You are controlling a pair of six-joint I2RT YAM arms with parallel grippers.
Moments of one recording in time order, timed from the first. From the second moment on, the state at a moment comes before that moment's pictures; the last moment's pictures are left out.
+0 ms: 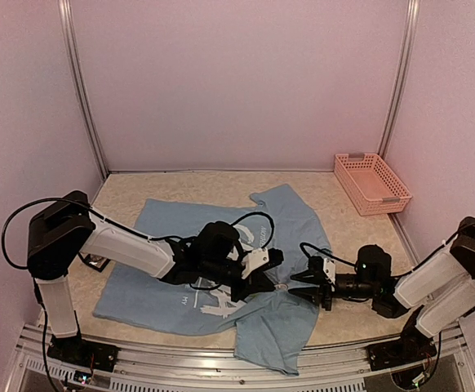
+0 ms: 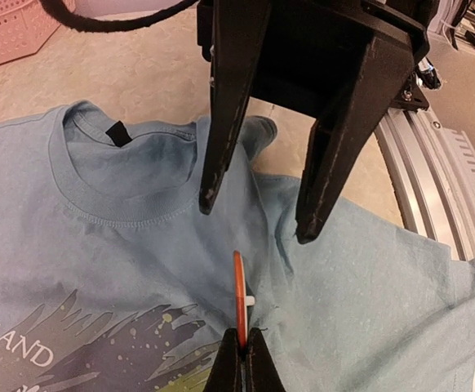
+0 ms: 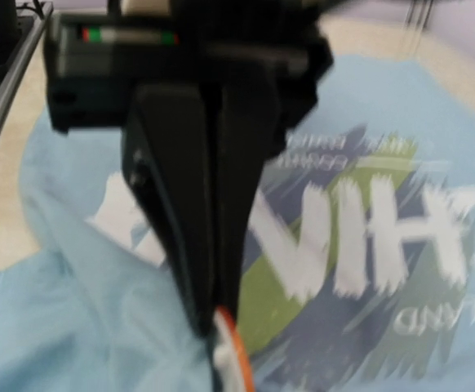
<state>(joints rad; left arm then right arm) -1.05 1.92 1.02 0.31 0.44 0.24 0.74 1.45 0.14 1.06 -0.55 -0.29</state>
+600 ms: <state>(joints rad) -1.04 1.89 1.05 0.24 0.50 0.26 0.74 1.59 0.18 1.02 -0.51 -0.25</state>
